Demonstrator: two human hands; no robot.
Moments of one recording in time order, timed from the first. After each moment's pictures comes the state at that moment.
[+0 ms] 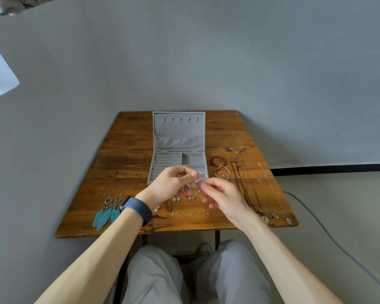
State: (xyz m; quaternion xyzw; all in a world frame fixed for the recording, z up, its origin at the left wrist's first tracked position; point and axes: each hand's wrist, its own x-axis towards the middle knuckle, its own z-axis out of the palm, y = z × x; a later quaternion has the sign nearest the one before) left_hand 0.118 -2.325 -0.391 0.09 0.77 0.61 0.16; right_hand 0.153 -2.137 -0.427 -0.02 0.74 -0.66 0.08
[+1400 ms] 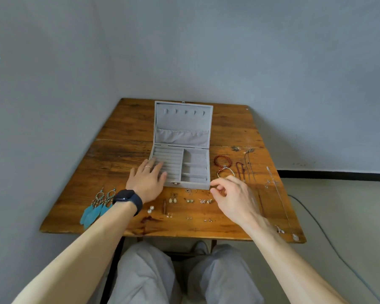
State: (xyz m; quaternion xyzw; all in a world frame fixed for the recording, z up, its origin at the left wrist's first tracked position) left_hand 0.049 -2.378 -0.484 0.02 0.99 0.13 0.05; right_hand 0.107 -2.104 -0.462 -0.10 0.96 -0.25 -0.10
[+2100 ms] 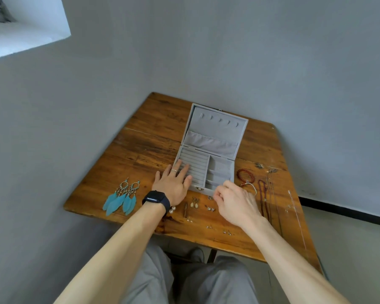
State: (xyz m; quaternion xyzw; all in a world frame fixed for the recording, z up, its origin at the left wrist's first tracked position) left_hand 0.052 -2.380 -0.503 0.00 0.98 0.21 0.06; right_hand 0.076 -2.164 -0.455 -0.22 0.97 -0.07 -0.04
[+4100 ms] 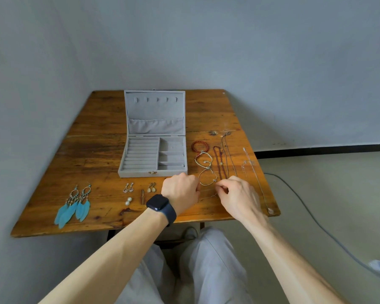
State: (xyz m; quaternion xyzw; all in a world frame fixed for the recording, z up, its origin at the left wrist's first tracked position) left_hand 0.108 -2.226 -0.458 0.17 0.98 0.07 0.03; right_hand 0.142 -2.049 -0.484 0.00 0.97 -0.21 -0.09
